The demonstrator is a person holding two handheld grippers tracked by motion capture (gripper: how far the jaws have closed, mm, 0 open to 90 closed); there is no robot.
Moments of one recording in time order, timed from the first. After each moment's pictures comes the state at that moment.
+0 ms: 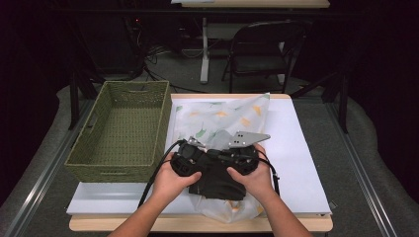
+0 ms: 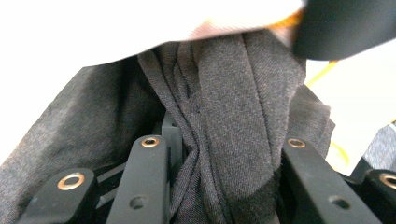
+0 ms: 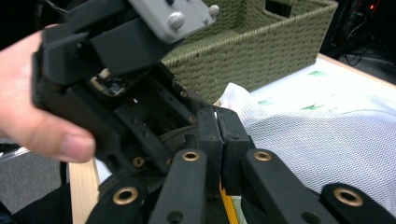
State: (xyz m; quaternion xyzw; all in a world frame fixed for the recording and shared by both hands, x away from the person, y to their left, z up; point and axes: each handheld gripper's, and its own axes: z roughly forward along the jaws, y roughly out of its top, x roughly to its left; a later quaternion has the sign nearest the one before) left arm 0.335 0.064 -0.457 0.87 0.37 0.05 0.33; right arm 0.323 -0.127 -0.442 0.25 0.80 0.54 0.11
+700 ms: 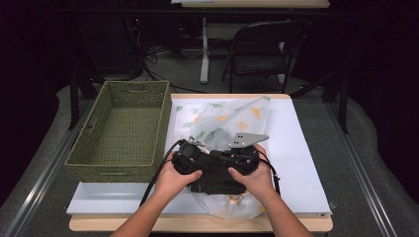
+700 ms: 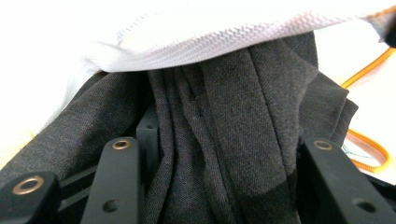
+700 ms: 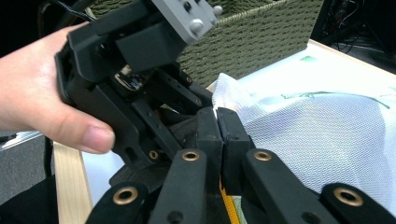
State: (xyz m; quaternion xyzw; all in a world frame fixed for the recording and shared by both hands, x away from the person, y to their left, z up) left arm 0.350 0.066 -0.482 0.87 0.38 0.06 0.32; right arm 0.328 -0.131 -0.453 0.26 0.81 0.51 0.12
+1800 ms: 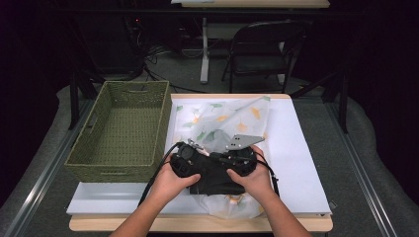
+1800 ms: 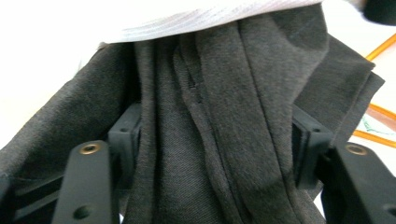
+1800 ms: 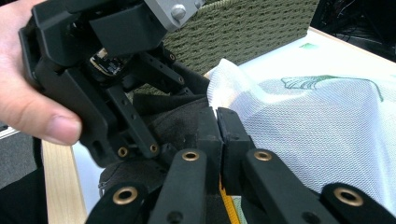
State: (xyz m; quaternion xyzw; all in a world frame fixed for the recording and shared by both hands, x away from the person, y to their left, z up) left arm 0.345 0.069 -0.483 0.88 0.39 0.06 0.28; right arm 0.331 -0.127 -0.463 0.26 0.82 0.49 0.12
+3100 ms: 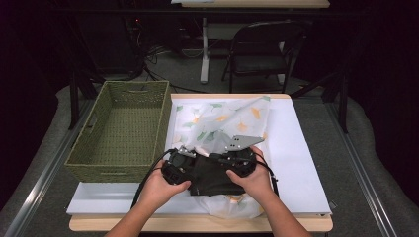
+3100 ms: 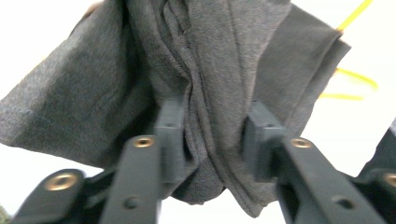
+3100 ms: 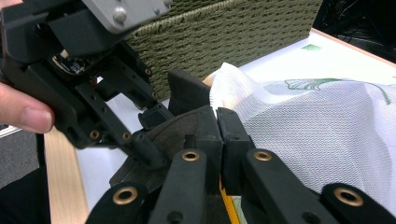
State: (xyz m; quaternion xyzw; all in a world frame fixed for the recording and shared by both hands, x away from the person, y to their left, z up) left arm 0.326 0.091 -0.486 0.88 0.36 0.04 0.31; right arm 0.328 -0.125 -0.462 0.26 0.82 0.49 0.12
